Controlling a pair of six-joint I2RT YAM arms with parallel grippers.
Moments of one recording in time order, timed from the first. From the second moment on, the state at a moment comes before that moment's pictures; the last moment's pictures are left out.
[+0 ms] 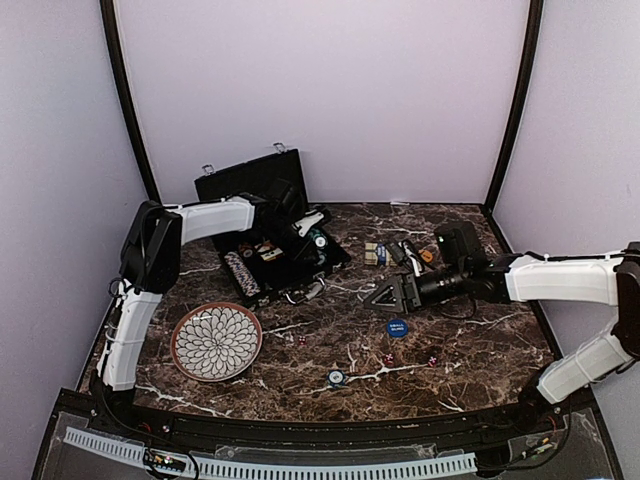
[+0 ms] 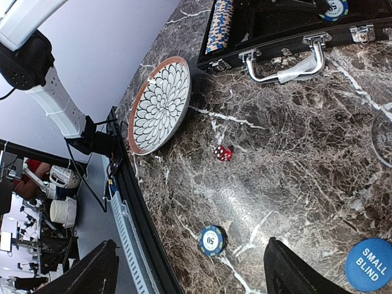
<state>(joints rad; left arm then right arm) -0.57 2.38 1.99 -0.61 0.32 0.27 0.63 1.38 0.74 -0.02 -0.76 0.45</state>
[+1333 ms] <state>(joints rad) -0.53 2.38 1.99 -0.56 0.30 0.25 0.63 1.40 0.73 -0.01 -0.77 0.45</state>
